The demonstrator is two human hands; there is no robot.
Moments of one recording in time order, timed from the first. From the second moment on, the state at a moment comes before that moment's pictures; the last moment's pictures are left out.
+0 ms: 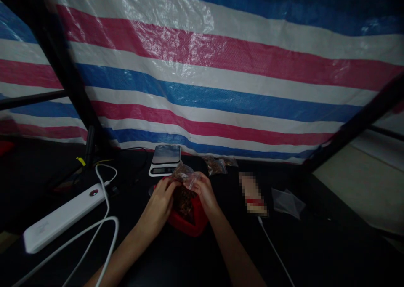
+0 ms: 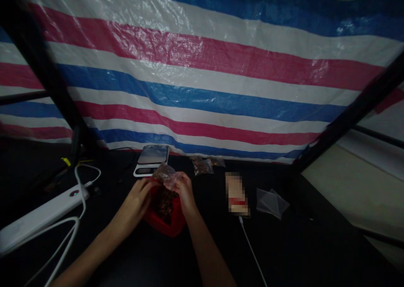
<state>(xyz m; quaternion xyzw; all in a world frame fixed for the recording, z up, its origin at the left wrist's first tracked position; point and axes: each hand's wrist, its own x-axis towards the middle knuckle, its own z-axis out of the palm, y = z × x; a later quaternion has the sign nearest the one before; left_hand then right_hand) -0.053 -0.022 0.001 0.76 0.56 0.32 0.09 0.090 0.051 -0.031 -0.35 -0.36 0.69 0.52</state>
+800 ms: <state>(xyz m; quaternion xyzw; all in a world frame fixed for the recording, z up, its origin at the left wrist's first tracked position) -0.026 0.022 -0.027 0.36 0.41 0.63 0.56 0.149 0.028 -0.026 -0.42 -0.83 0.26 0.26</state>
